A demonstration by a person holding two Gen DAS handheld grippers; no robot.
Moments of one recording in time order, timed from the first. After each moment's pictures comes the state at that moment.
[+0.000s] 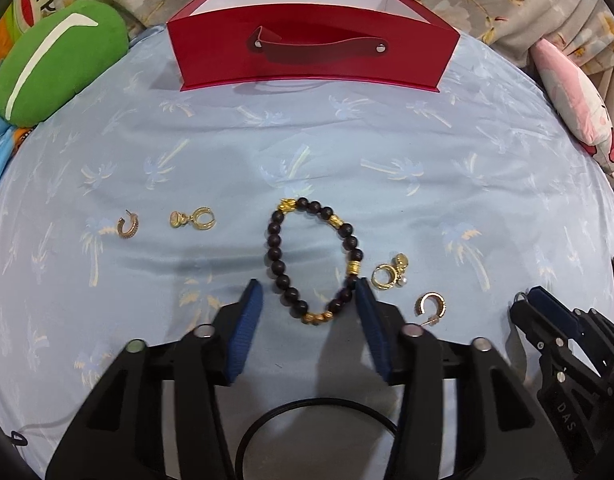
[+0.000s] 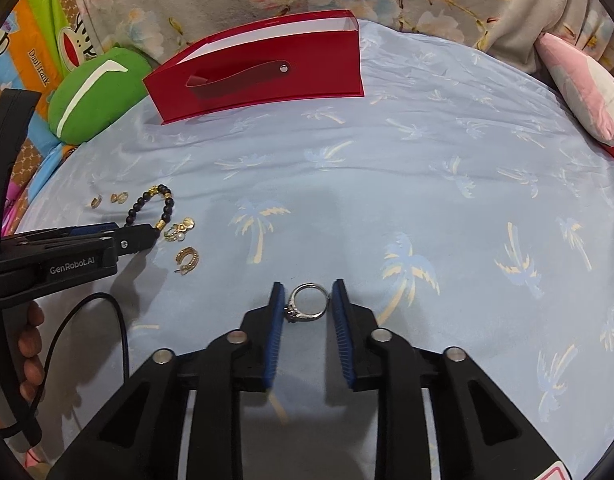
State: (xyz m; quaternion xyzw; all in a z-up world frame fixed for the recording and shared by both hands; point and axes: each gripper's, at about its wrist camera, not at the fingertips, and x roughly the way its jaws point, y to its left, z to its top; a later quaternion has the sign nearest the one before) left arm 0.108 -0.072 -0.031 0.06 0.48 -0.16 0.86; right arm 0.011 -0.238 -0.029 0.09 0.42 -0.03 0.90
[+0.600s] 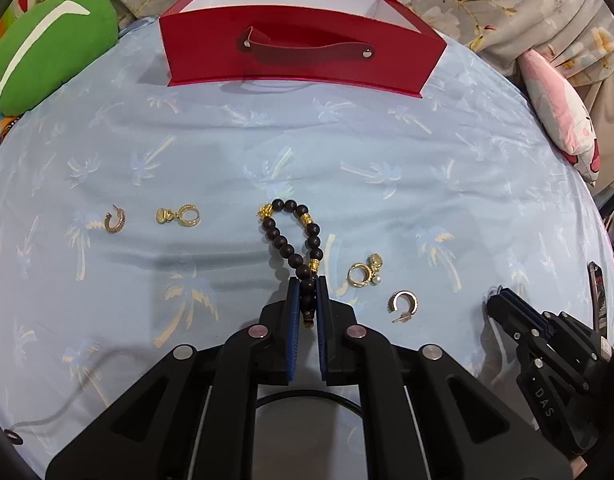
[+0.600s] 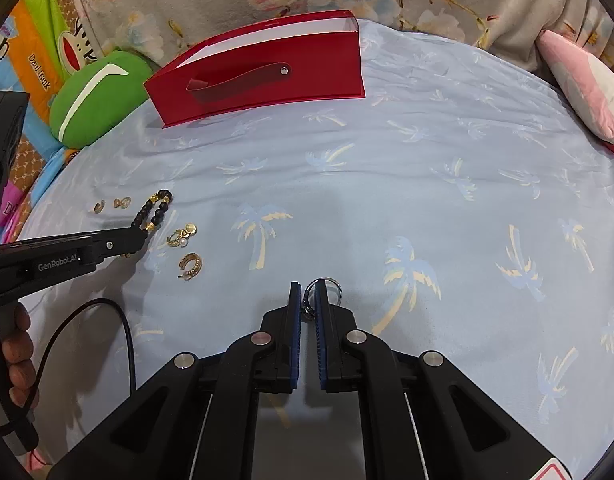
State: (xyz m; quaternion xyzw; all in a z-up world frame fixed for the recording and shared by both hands) left arm 0.106 -0.069 -0.022 0.03 0.49 -0.19 0.85; right arm 0.013 -0.239 -0.026 0.10 0.42 -0.03 0.90
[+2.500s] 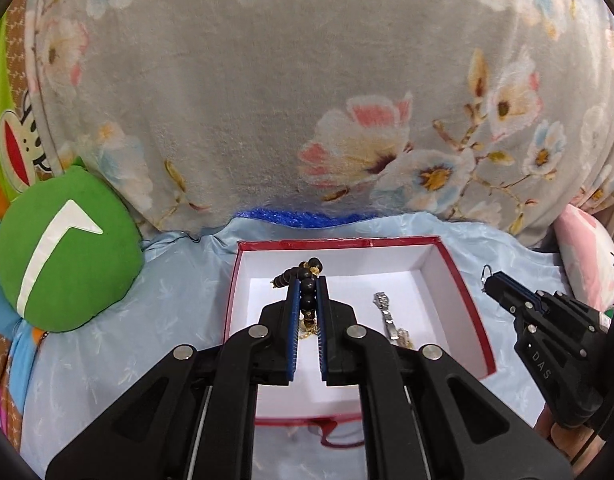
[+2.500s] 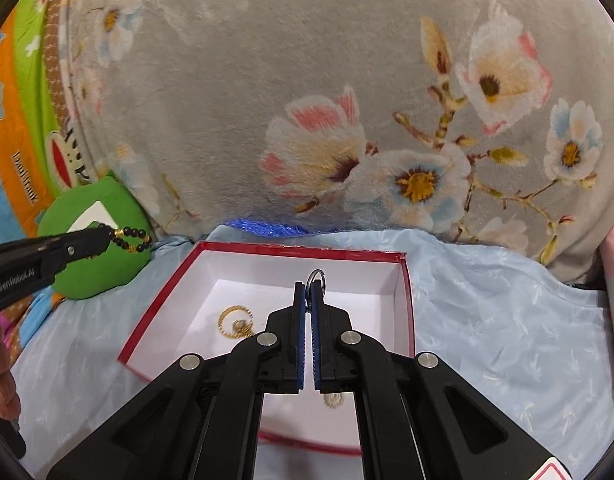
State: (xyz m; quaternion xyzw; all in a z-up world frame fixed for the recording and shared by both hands) left arm 0.344 -0.084 0.183 0.03 0.30 -0.16 0.94; right arm 0.308 -0.273 0.157 0.05 0.26 0.00 0.96
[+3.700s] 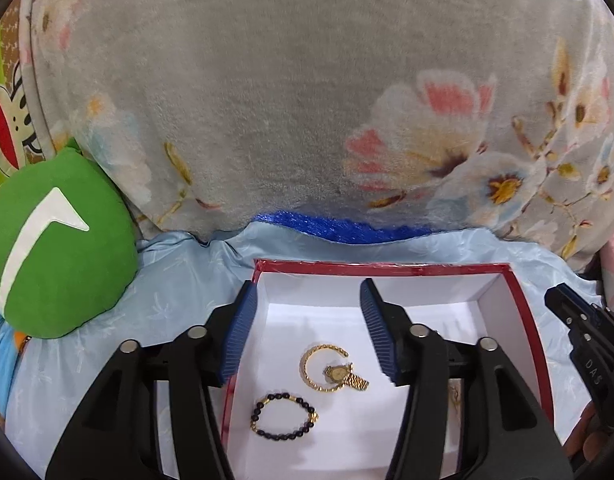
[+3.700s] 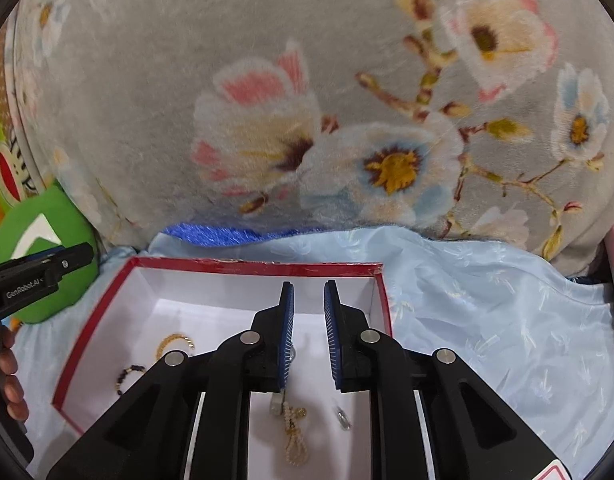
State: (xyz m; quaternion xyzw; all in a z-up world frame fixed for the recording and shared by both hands) left arm 0.426 -0.085 0.141 0.01 0.30 -0.11 0.95; right arm 0.351 -0.308 0.134 0.07 0.25 -0.05 0.96
